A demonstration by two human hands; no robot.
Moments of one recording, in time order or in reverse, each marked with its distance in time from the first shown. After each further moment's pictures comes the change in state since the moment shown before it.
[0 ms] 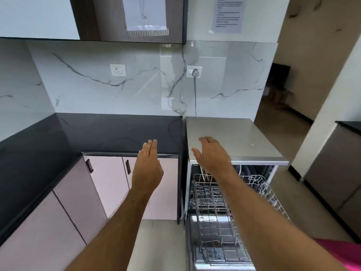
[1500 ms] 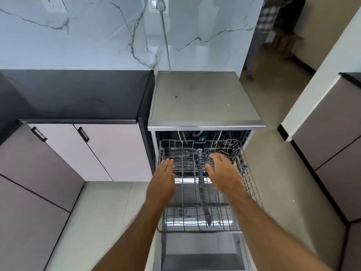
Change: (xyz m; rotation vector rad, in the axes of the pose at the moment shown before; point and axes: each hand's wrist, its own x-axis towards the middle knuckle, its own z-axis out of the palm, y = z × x) left_hand -0.090 0.147 0.255 -0.070 -0.393 -0.053; right_hand -0.074 0.287 0.082 0.063 -0.304 0.186
